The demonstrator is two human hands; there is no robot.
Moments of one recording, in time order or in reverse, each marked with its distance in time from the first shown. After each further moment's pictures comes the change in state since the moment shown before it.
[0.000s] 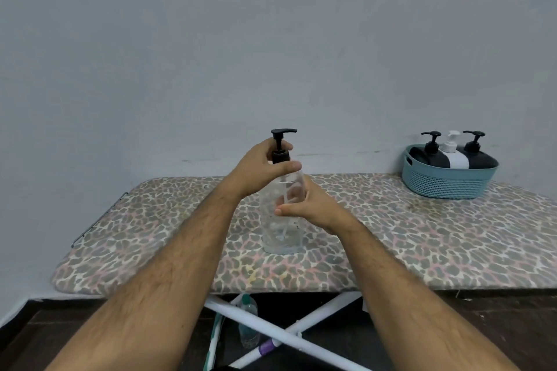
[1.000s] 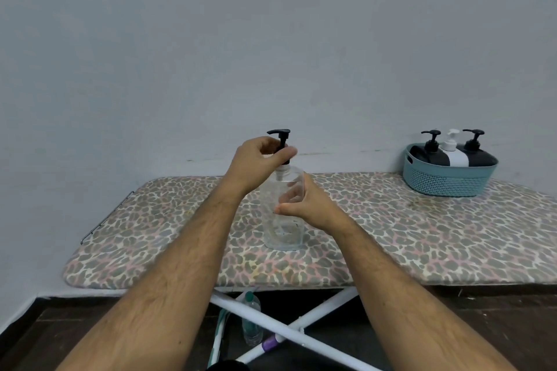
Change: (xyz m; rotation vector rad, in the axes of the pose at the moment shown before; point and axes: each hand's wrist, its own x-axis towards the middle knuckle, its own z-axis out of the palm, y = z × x) left_hand -0.018 0.019 0.001 0.032 0.232 -0.026; right_hand -0.008 -0.005 0.011 -0.102 0.104 0.042
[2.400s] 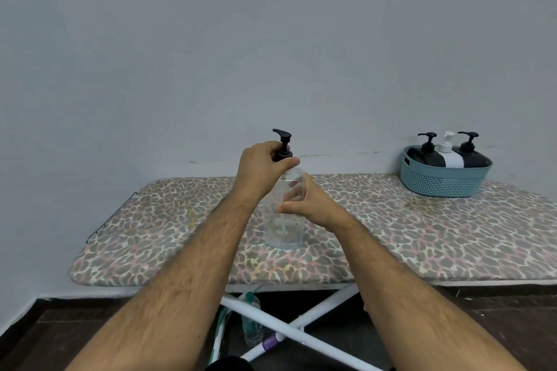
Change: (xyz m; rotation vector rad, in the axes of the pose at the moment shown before) left_hand -0.004 0.000 0.015 0.093 0.111 0.049; right_hand 0.002 0.002 -0.003 -0.030 -0.018 0.023
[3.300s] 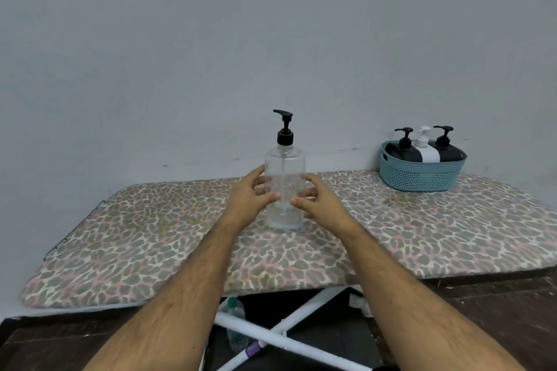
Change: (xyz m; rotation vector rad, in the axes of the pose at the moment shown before) left_hand -0.008 -0.057 0.053 -0.292 -0.218 -0.163; right_hand -0.011 0.042 -0.046 0.101 0.243 0.046
